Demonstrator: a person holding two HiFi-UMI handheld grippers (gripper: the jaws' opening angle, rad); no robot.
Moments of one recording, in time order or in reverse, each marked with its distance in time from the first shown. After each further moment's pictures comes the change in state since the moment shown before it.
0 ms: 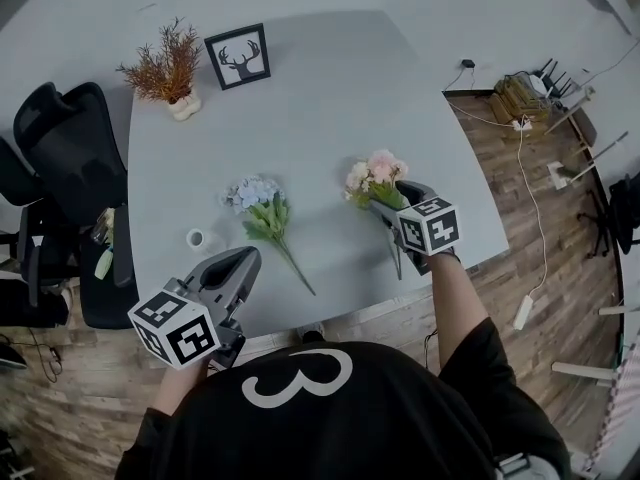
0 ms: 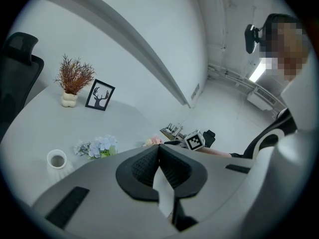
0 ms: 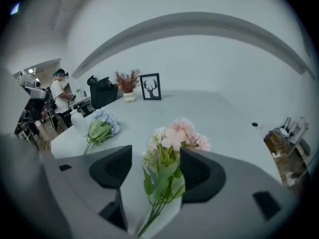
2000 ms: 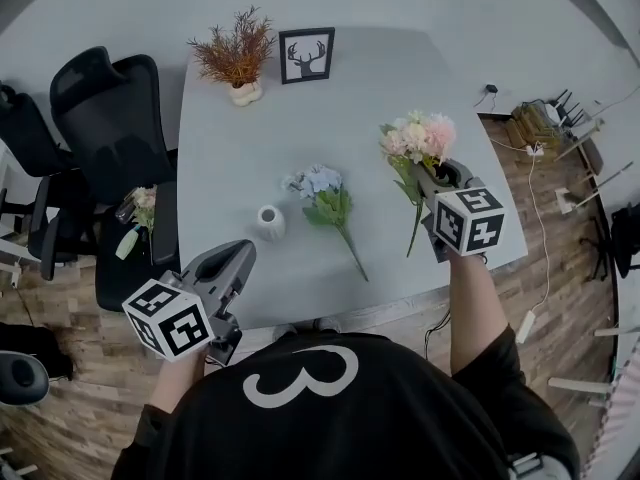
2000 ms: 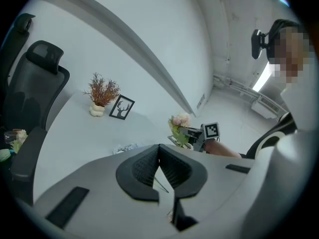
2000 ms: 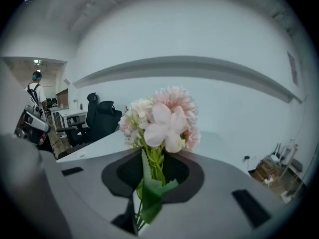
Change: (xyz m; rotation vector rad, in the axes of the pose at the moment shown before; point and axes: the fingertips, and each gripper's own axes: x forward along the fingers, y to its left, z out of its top) left arm -0.133 0.065 0.015 -0.054 -0.093 0.064; right arm -0.056 0.108 0.149 -0.087 -0.304 -0.122
